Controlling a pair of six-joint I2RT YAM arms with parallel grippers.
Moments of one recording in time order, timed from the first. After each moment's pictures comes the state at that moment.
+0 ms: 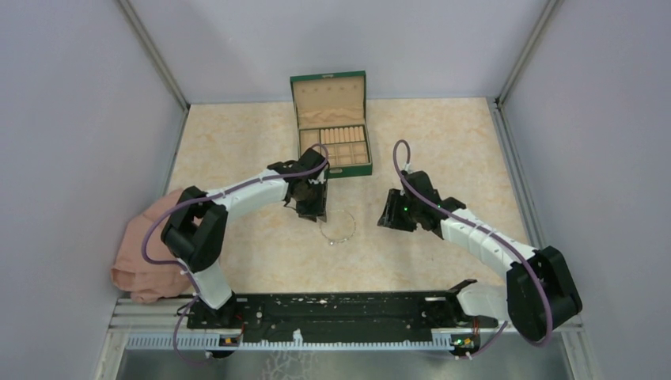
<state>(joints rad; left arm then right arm) -0.67 1.76 1.19 -0.62 0.06 -0.56 0.50 1.21 0.68 -0.38 -0.14 0.63</state>
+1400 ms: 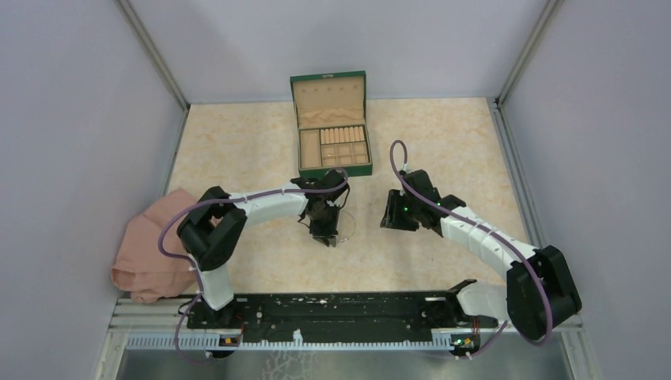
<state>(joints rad) -0.84 1.83 1.16 -0.65 0.10 -0.69 0.50 1.22 0.70 -0.44 -0.11 0.57</state>
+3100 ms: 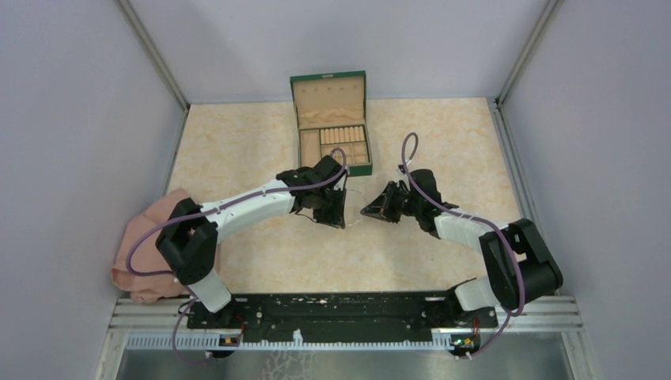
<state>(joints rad) -0.85 1.68 1.22 -0.60 0.10 -0.60 0.39 1.40 0.53 0.26 -0.55 0.94</state>
